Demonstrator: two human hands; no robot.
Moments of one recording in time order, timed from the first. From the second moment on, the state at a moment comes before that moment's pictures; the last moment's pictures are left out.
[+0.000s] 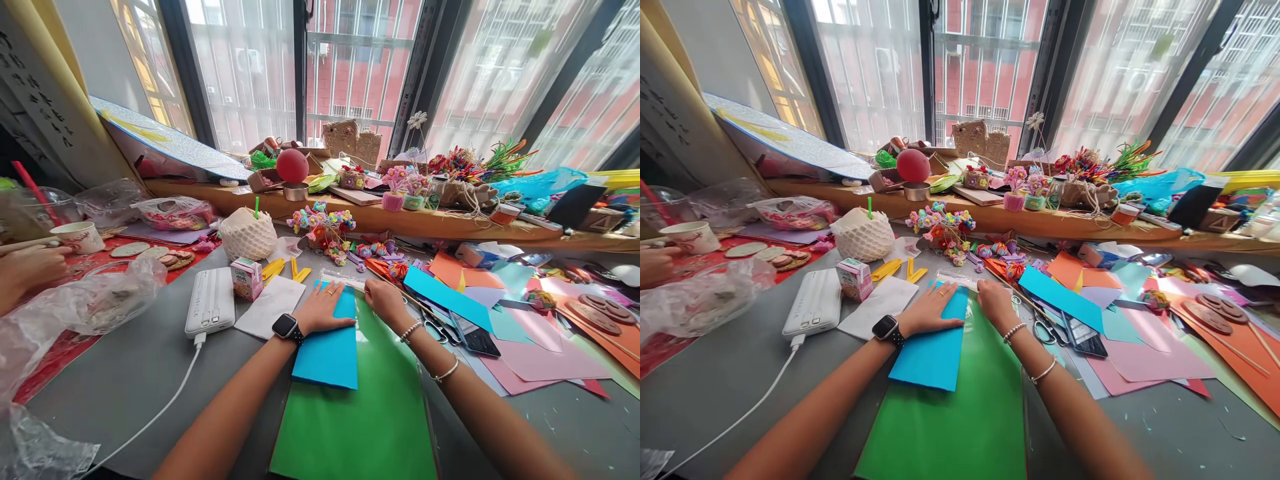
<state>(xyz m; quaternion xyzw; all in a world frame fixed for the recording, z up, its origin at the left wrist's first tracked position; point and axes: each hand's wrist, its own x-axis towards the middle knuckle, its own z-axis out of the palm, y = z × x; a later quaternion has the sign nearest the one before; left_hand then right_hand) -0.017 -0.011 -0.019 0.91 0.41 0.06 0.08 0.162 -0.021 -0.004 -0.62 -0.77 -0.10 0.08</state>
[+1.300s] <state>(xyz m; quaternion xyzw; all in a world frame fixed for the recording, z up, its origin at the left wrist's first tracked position) 0.036 0.051 -0.033 0.80 0.52 0.27 0.17 0.161 -0.039 -0.011 -0.52 -0.85 -0.11 -0.01</state>
